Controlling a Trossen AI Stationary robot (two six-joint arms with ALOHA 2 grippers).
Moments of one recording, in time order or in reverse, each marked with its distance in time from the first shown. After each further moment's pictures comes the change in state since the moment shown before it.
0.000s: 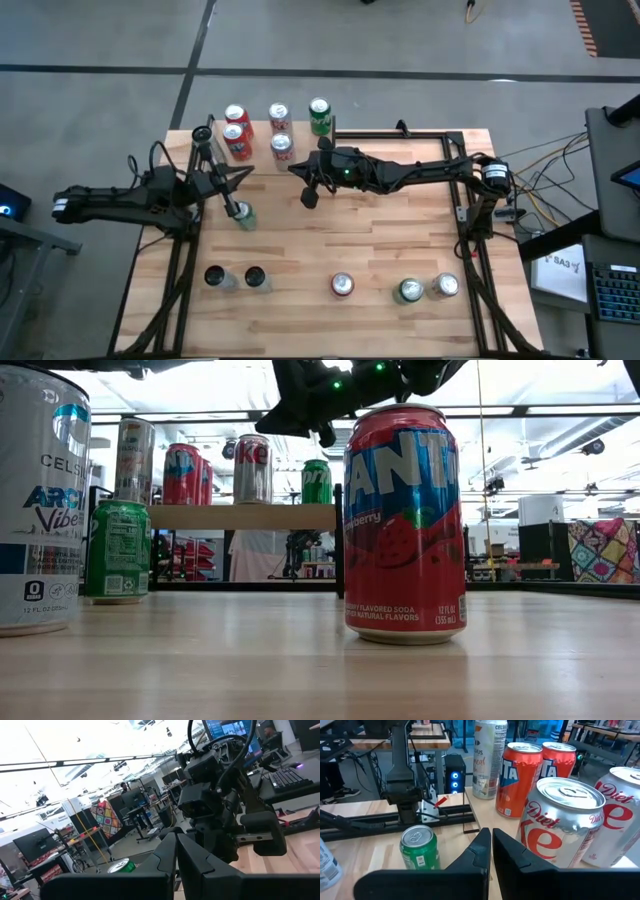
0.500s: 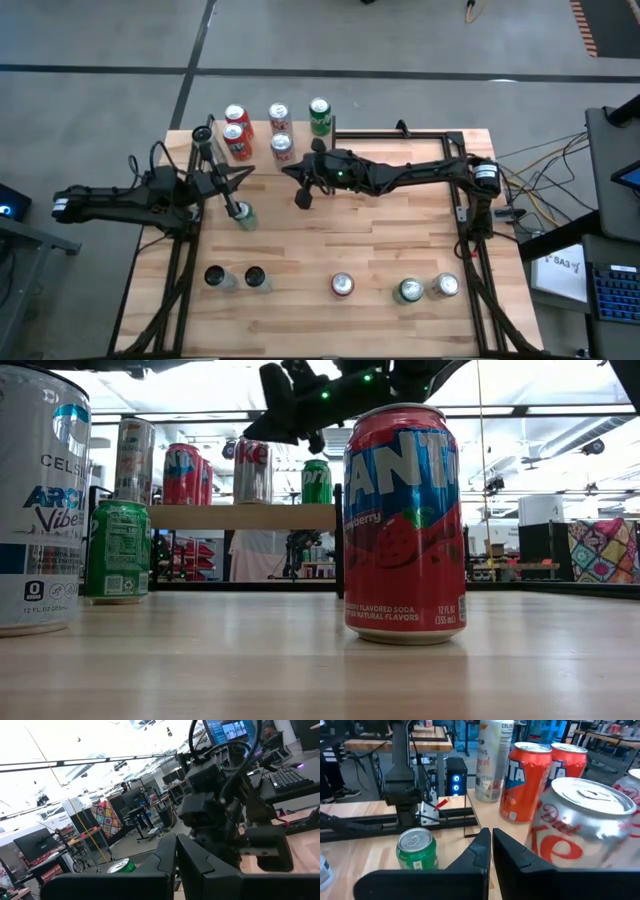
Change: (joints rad) left arm 0.000 0.008 0.000 0.007 -0.003 0.000; right arm 0.000 0.072 0.036 0.064 -0.010 -0.026
